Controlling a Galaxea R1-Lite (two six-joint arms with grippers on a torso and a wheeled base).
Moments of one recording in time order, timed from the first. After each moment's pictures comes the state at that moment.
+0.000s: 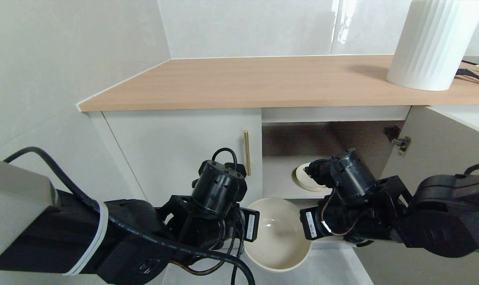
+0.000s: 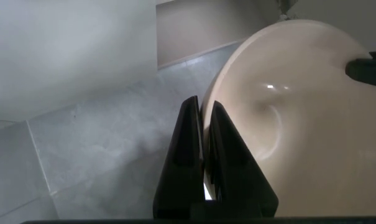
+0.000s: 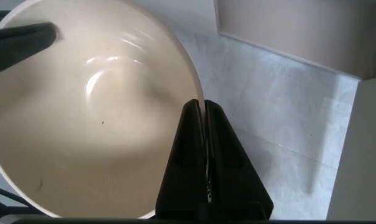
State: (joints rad) left arm -0.77 1.89 -0.90 -0.30 0.22 -0.36; right arm 0.74 1.82 -0.99 -0.05 -0.15 0.37
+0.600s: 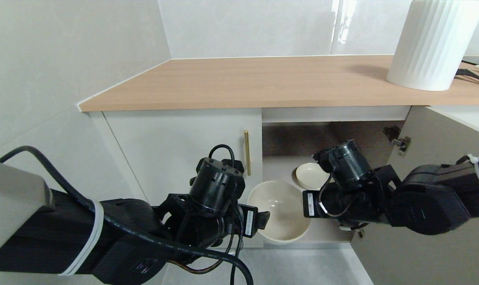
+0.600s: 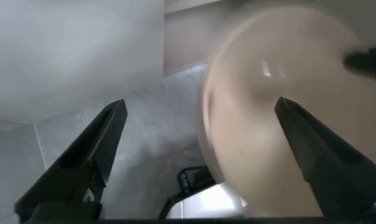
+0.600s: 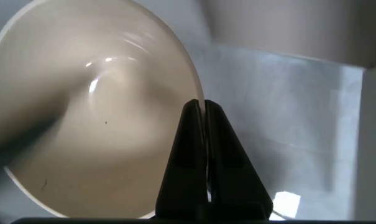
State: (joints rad) left arm -0.77 1.88 -0.90 -0.32 0.25 -0.36; right arm 0.65 1.89 -1.06 -0.07 -0.17 0.51
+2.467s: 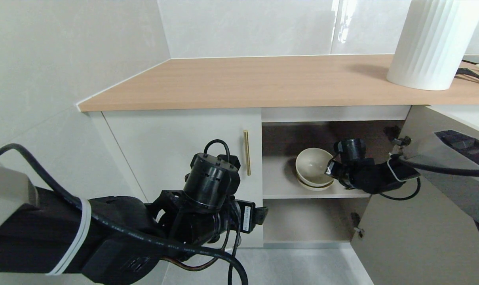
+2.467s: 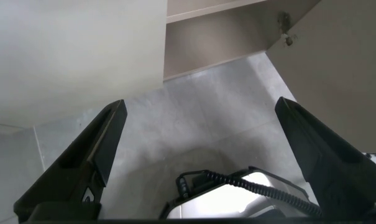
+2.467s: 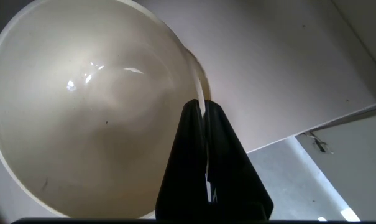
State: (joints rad) left arm -0.77 1.85 -0.90 -0.32 0.25 -0.36; right arm 0.26 2.40 -1.45 -0.37 -0.35 0.60
